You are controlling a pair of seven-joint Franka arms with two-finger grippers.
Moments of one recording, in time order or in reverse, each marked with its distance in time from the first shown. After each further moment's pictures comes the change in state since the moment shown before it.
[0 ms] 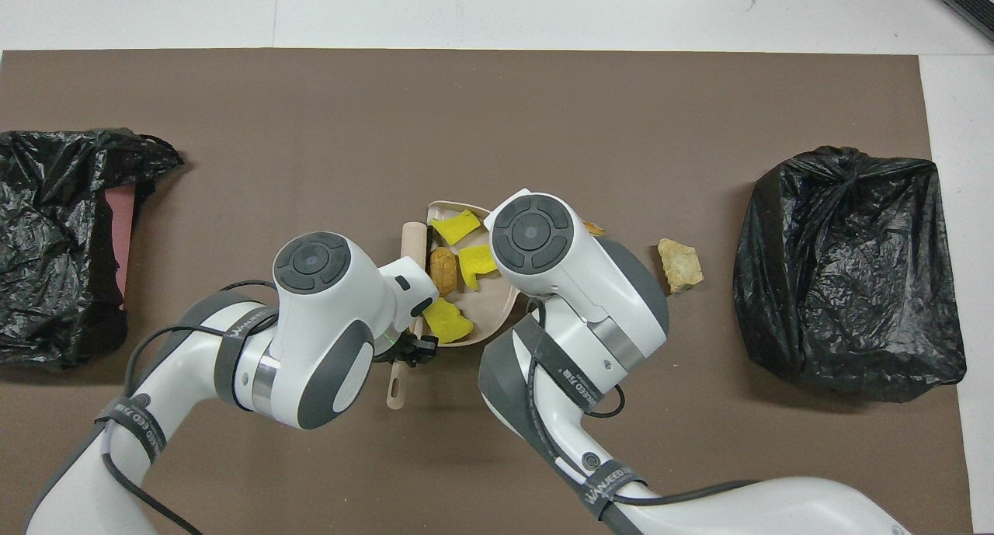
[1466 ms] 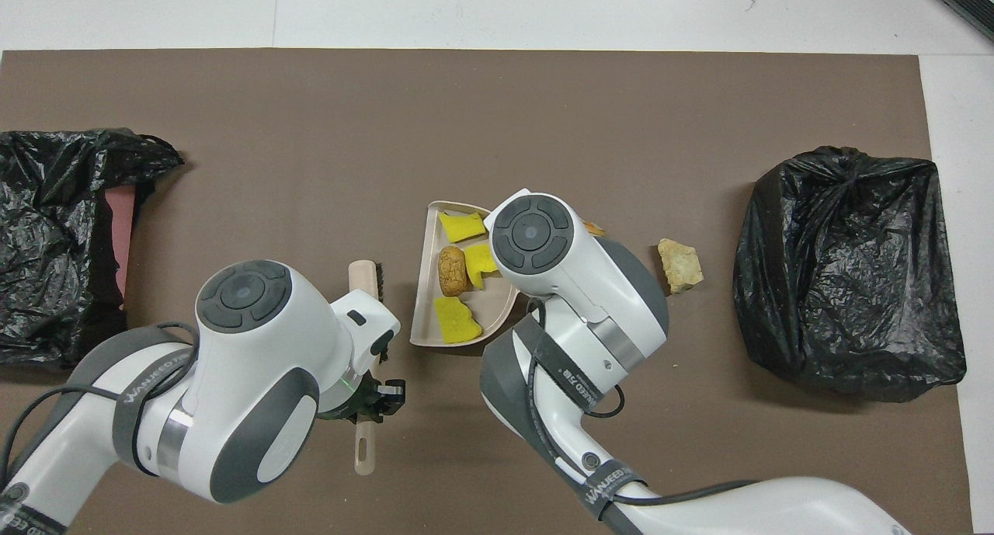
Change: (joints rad) left arm 0.021 -0.227 -0.011 -0.159 0.000 -0.273 -0.111; right arm 0.000 0.000 0.000 -0.002 0.000 0.007 0.000
